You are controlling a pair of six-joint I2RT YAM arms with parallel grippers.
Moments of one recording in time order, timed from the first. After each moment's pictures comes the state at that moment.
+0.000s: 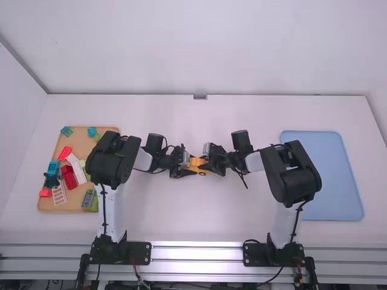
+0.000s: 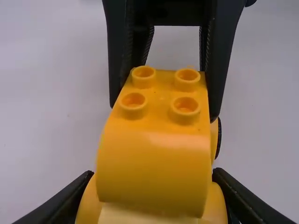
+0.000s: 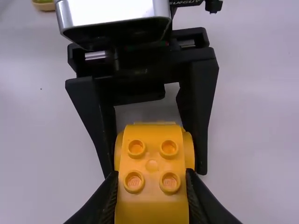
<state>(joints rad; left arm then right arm) -0.19 2.18 0.86 0.41 1.10 0.93 0.32 2.00 0.82 0.24 -0.97 -0.84</state>
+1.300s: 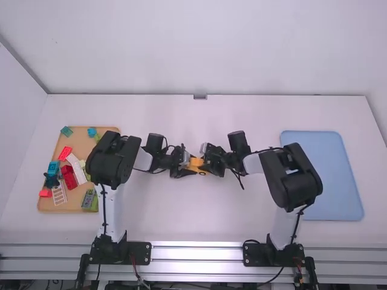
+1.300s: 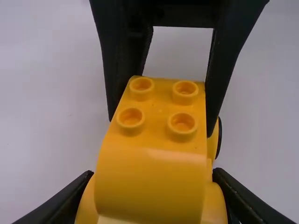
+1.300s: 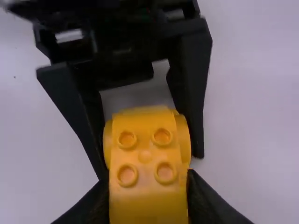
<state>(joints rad) -0.19 2.18 0.86 0.41 1.10 0.93 0.34 1.97 0.80 0.22 -0.83 -0.76</state>
